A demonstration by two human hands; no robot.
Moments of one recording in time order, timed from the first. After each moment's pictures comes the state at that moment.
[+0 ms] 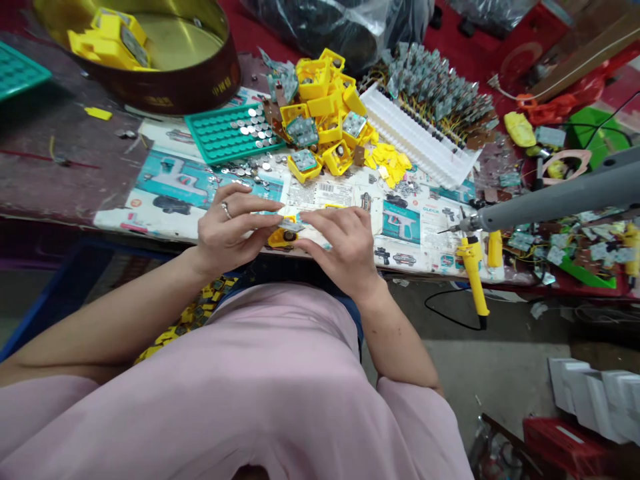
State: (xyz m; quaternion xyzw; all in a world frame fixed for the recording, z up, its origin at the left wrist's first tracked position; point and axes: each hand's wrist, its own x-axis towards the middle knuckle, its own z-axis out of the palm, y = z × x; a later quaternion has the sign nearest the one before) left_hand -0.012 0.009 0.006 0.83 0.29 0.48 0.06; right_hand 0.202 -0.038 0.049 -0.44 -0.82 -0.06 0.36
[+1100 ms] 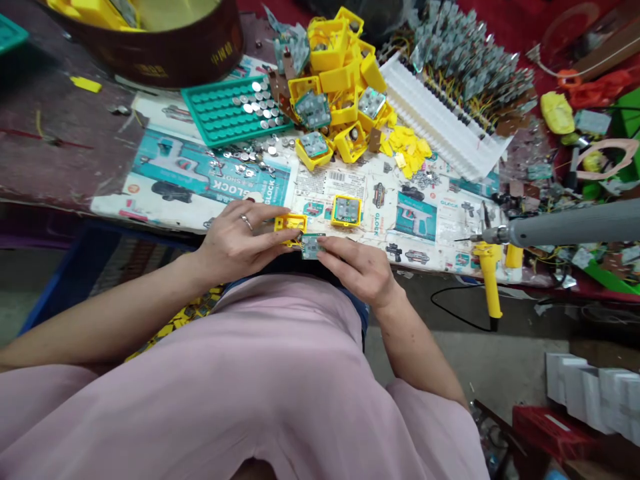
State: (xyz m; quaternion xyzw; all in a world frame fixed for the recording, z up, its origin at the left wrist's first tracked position) left_hand -0.026 -0.015 -0.002 0.89 0.29 0.35 -0.02; right_hand 0.243 -0.061 0.021 -0.29 -0.89 -0.03 0.35
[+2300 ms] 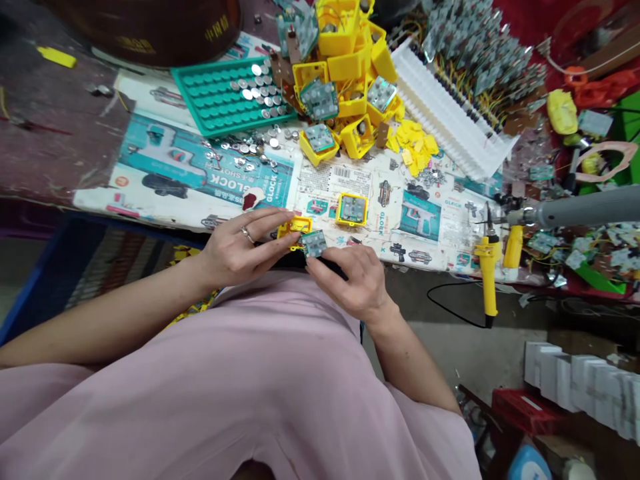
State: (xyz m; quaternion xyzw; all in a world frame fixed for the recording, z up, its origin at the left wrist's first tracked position) left_hand -0.028 -0.023 -0.015 0.89 0.27 0.36 0.02; right_hand 0.218 -0.081 0.026 -0.38 -0.87 -0.11 0.29
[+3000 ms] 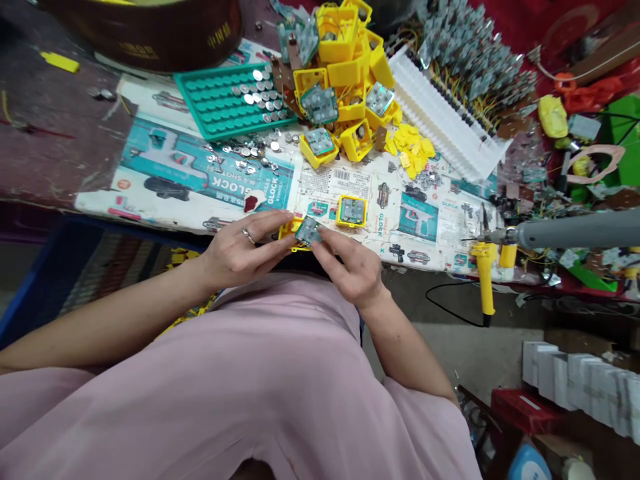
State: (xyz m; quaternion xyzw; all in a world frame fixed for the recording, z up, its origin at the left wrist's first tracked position) left_hand -0.023 -0.022 -0.016 0.87 0.25 0.42 -0.01; right_hand 0.213 -0.064 0.018 -0.35 -0.86 -0.12 0.34
